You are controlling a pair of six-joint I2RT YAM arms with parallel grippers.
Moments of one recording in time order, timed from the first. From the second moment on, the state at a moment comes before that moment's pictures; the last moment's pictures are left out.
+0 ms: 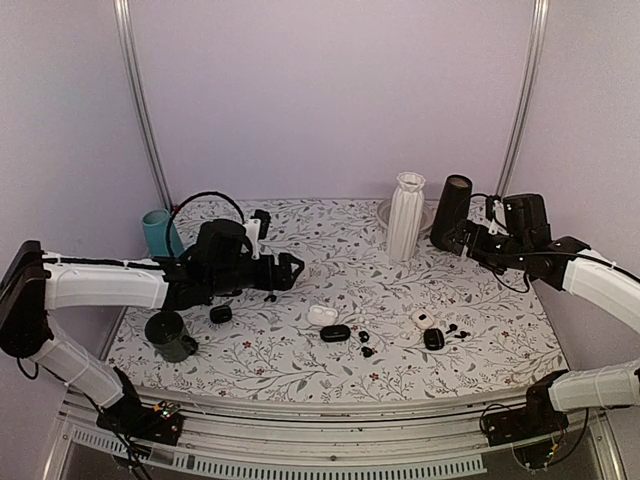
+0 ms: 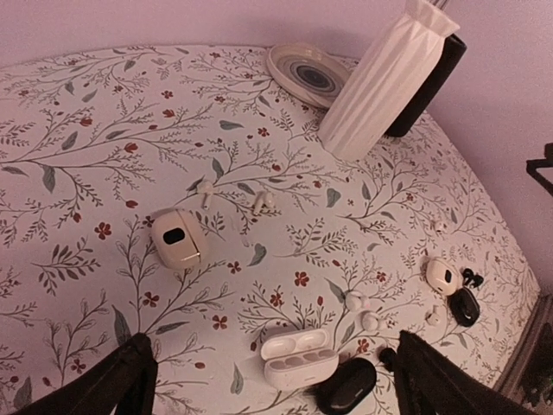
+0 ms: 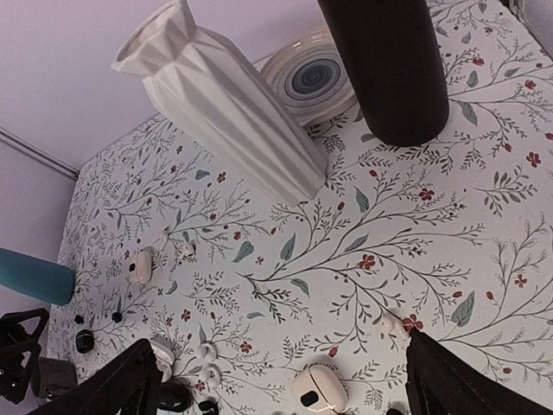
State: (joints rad) left arm -0.79 1.43 0.80 0.16 -0.13 -0.47; right arm 0.37 1.11 0.82 -0.29 -0.02 0.60
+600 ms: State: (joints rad) left arm -0.85 1.55 0.95 0.14 -0.06 -0.46; right arm 0.62 1.13 0.60 -0.54 -0.08 0.83
